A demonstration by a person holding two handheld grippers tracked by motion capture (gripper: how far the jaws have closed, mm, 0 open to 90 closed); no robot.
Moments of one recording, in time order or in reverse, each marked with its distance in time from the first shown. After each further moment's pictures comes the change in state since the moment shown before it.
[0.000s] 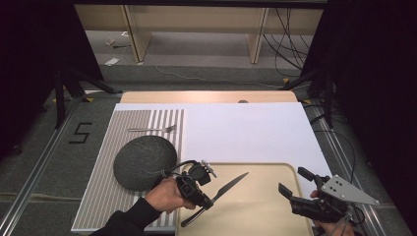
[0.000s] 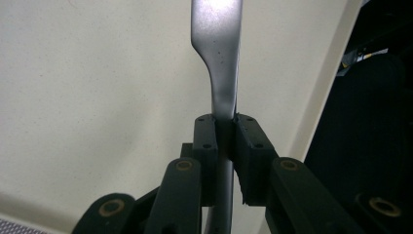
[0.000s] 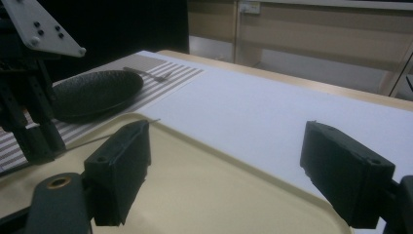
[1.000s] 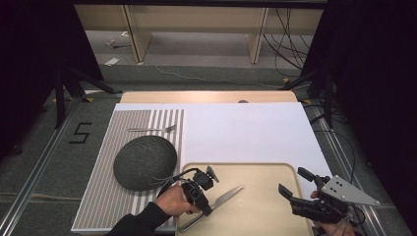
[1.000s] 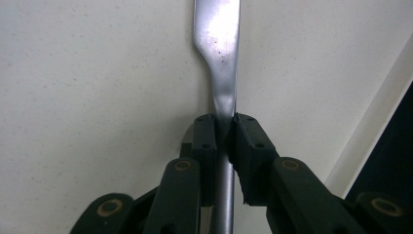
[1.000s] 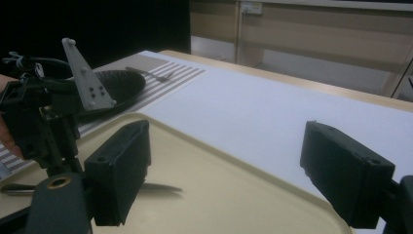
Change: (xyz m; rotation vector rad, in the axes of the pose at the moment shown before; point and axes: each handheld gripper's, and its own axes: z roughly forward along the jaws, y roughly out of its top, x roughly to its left) left arm 0.022 -0.004 0.049 0.126 -0.004 -0.160; right arm 0.000 0.000 -0.001 -0.002 0.005 -0.010
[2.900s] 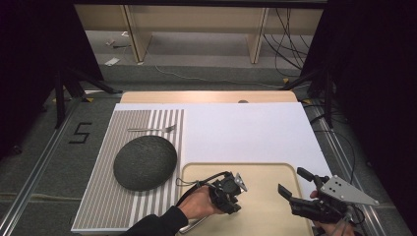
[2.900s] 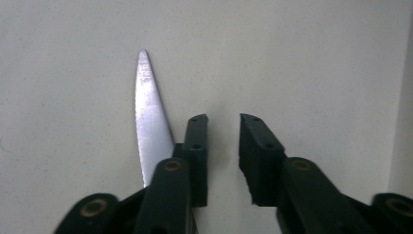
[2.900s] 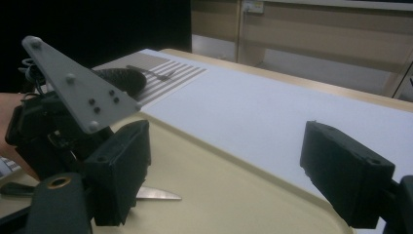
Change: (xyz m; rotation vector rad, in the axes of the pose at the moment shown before) left arm -0.048 0.041 0.025 -0.223 0.119 0.380; right arm 0.001 0.000 0.001 0.008 0.004 -0.007
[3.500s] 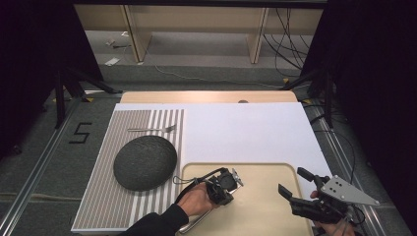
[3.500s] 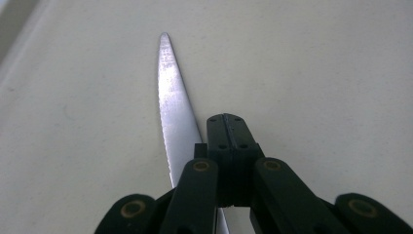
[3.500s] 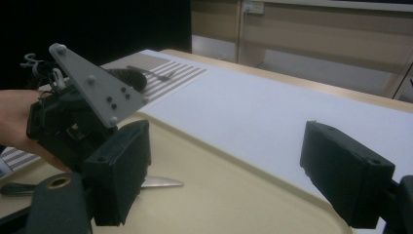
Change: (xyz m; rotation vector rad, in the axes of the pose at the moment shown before) left arm 0.014 -0.006 -0.002 0.033 0.117 -0.049; right arm 0.000 0.000 0.000 -0.006 0.002 -0.001
